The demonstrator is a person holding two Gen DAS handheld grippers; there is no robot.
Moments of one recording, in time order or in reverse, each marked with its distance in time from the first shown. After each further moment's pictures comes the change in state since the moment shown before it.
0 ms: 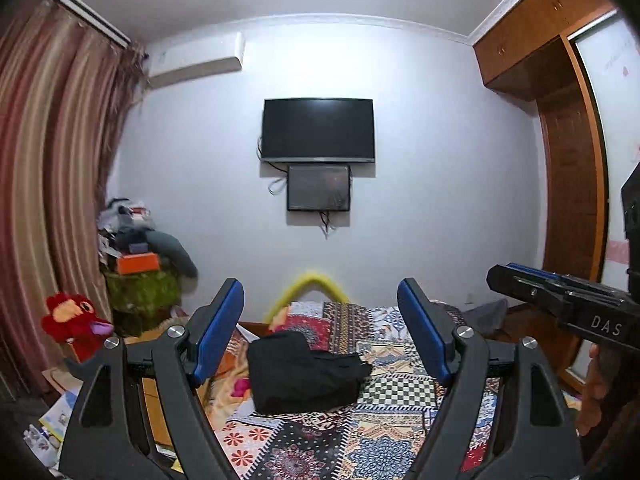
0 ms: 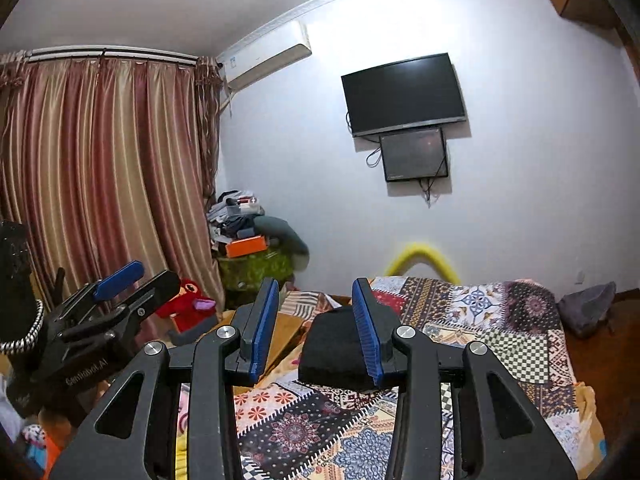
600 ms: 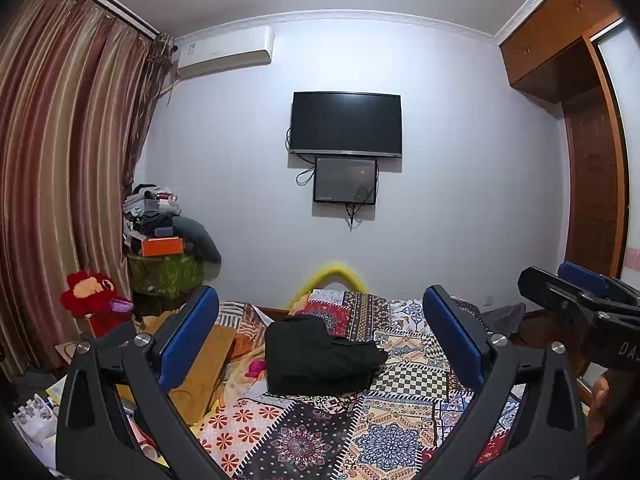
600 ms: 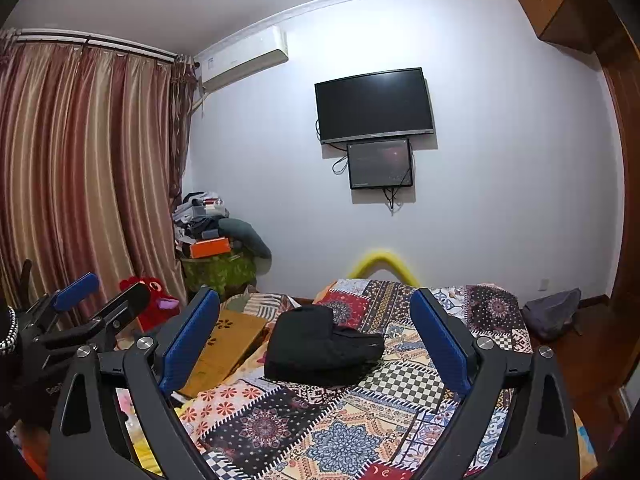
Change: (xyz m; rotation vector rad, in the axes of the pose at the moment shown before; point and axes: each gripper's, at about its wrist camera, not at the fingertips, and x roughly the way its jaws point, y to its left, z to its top) left arm -0.016 0.008 -0.031 -0.051 0.023 0.086; right arm -0.002 0.006 -0.005 -0.028 -0.029 -0.140
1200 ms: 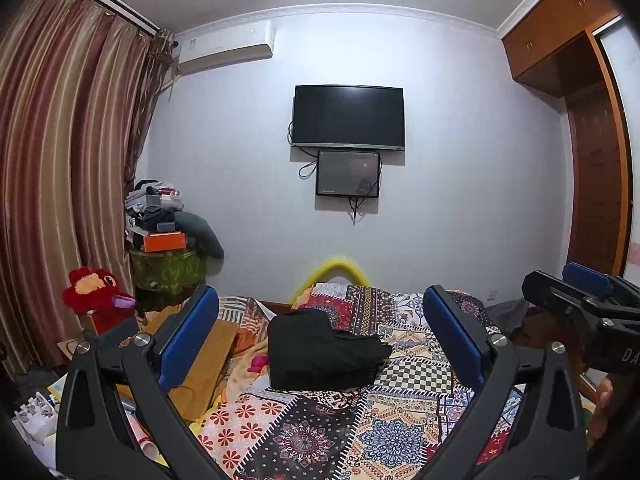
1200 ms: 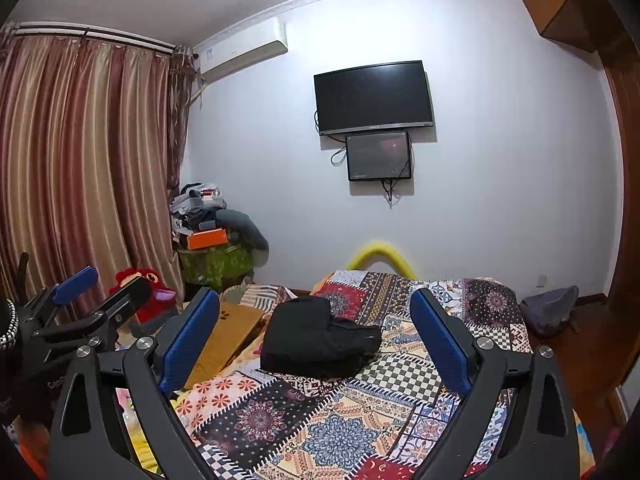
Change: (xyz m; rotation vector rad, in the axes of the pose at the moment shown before) left arm 0.007 -0.003 -0.009 0.008 0.020 0.008; right arm -0.010 -0.002 -0.005 -0.007 0.032 -0.007
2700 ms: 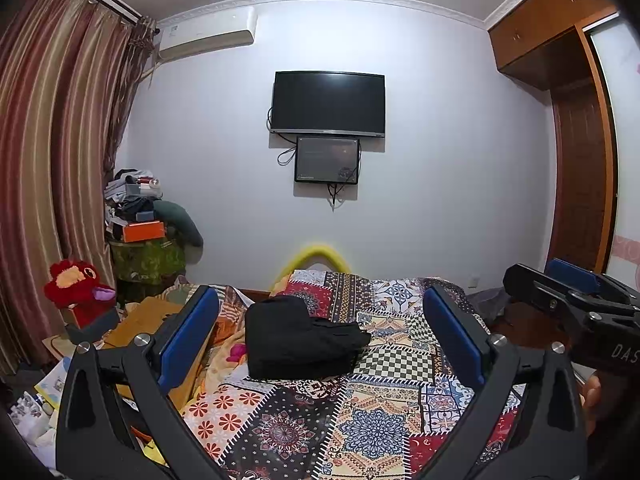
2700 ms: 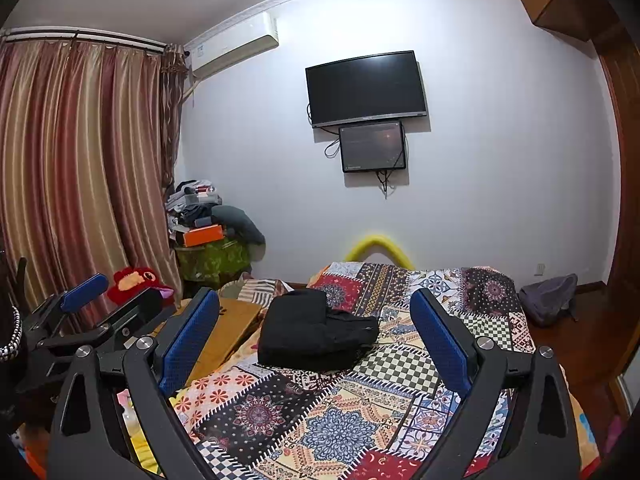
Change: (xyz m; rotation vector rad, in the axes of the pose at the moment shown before) left arm 0.010 -0.009 -0.006 0.004 0.052 -0.075; right arm -0.001 -0.007 0.000 0.028 0.031 -0.008
